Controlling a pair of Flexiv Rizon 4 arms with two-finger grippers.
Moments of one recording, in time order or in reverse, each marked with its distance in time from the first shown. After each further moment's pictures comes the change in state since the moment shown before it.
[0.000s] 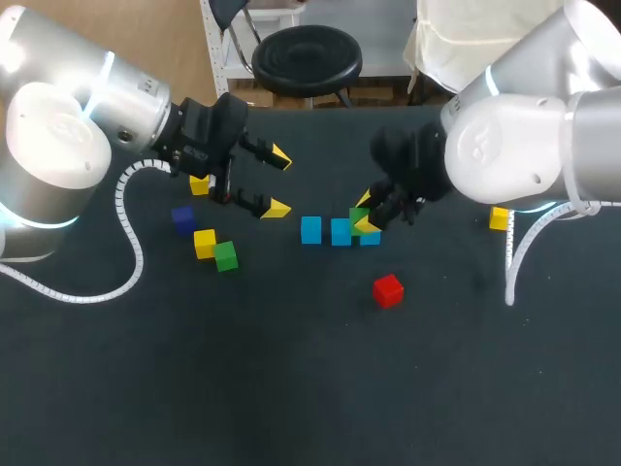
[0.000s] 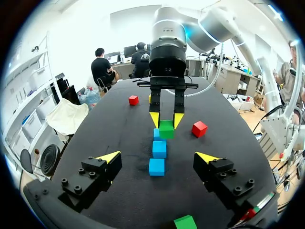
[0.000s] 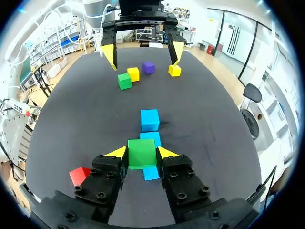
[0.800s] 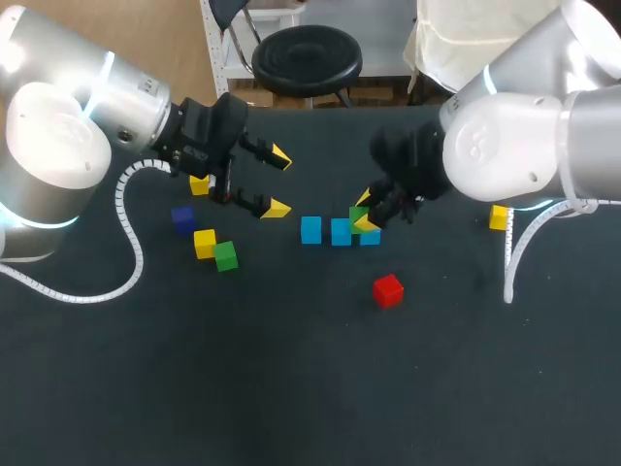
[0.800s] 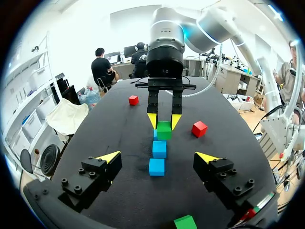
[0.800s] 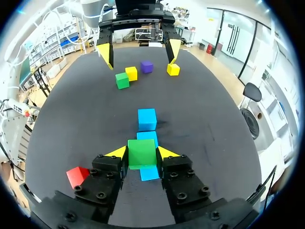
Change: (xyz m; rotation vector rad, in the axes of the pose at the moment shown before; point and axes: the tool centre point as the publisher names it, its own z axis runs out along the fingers) left arm 0.000 0.000 0.000 0.000 0.000 0.000; right arm 0.000 -0.005 0.002 0.001 0.001 0.004
